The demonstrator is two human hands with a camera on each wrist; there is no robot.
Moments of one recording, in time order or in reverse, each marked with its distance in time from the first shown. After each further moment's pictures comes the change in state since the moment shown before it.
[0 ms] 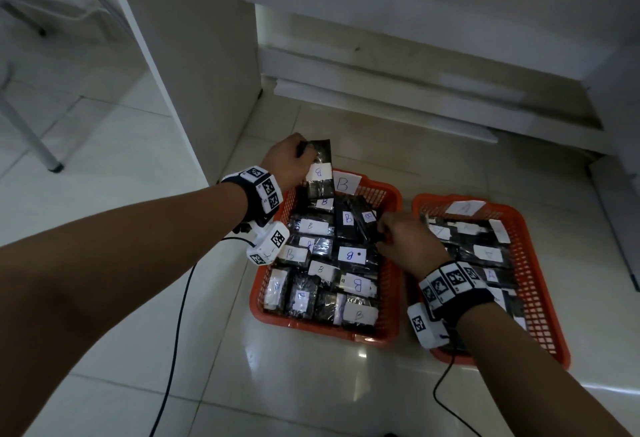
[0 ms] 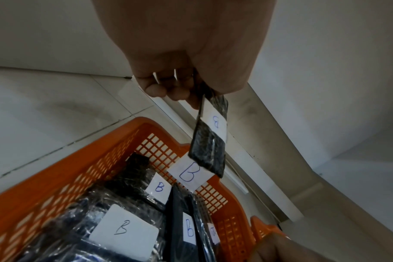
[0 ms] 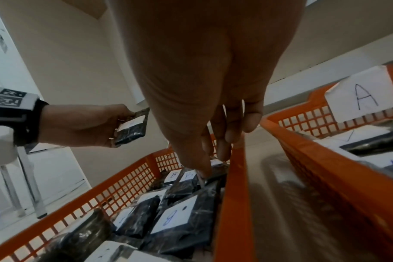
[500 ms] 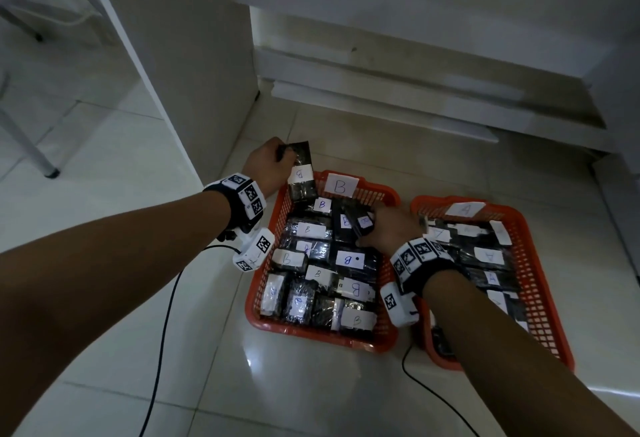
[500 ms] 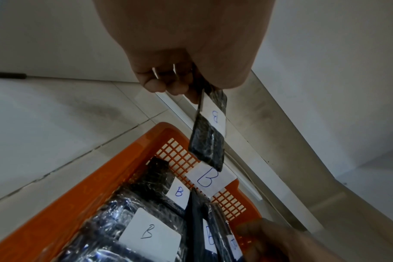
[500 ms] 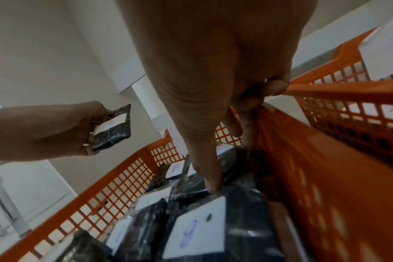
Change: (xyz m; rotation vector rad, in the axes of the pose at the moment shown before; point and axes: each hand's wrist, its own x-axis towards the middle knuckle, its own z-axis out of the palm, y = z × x) left_hand 0.001 -0.022 -0.007 -0.022 0.075 -0.082; right_hand 0.045 -0.024 0.001 -0.032 -0.120 0.250
